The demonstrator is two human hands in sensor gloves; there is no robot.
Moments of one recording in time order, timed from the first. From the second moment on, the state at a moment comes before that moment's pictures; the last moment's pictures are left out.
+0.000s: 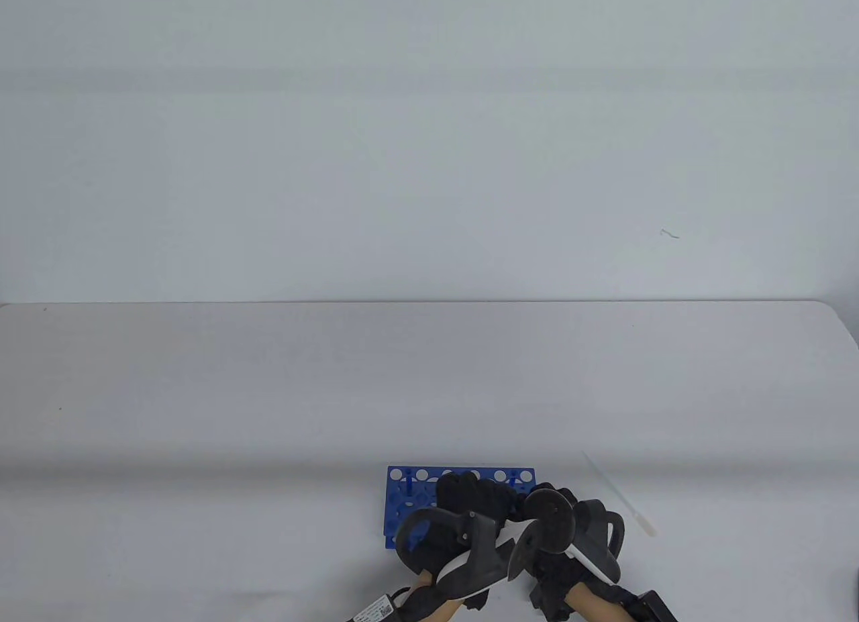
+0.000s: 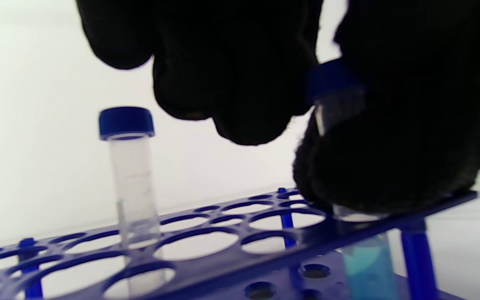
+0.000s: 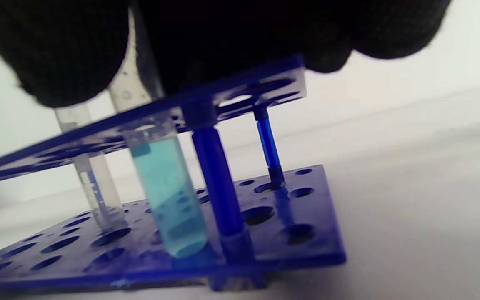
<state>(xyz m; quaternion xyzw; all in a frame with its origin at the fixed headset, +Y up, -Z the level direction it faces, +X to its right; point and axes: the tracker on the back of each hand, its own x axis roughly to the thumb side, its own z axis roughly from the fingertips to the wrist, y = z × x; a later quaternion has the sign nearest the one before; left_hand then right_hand) 0.019 -0.698 -0.314 0.16 -0.16 -0.06 0.97 0.137 -0.739 -0.336 0.07 -0.08 0.98 0.17</state>
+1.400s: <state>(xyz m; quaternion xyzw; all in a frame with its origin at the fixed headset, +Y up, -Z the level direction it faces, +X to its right) 0.014 -0.689 -0.314 0.10 -0.19 0.00 0.98 0.138 -0.739 -0.337 0.07 -0.07 0.98 0.17</state>
